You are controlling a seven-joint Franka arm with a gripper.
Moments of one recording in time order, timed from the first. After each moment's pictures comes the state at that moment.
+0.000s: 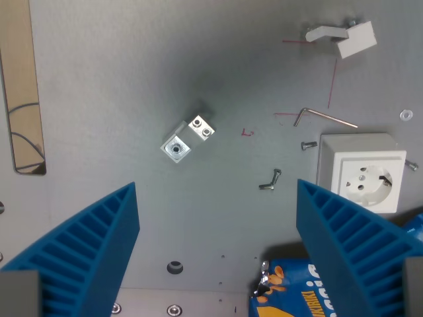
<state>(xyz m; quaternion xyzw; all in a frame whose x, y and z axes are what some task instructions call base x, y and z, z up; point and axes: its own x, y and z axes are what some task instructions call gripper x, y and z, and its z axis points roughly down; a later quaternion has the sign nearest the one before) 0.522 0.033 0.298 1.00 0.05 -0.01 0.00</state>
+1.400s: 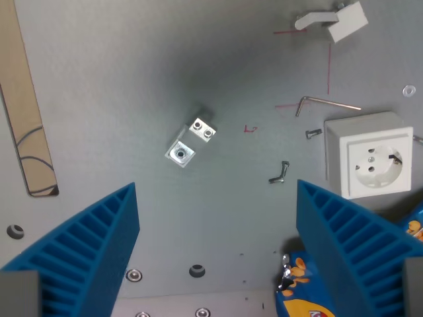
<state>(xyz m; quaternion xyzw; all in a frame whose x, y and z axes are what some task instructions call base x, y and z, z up) 0.522 0.033 0.298 1.00 -0.02 -0.01 0.00</state>
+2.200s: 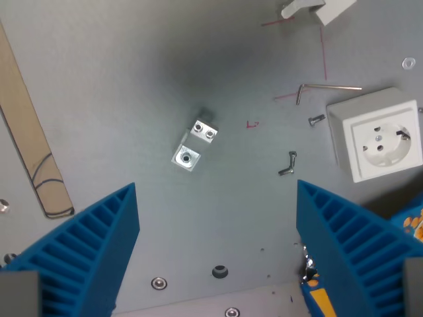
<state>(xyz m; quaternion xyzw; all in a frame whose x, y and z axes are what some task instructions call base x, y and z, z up) 0.522 0.033 0.298 1.00 -0.09 -0.01 0.00</state>
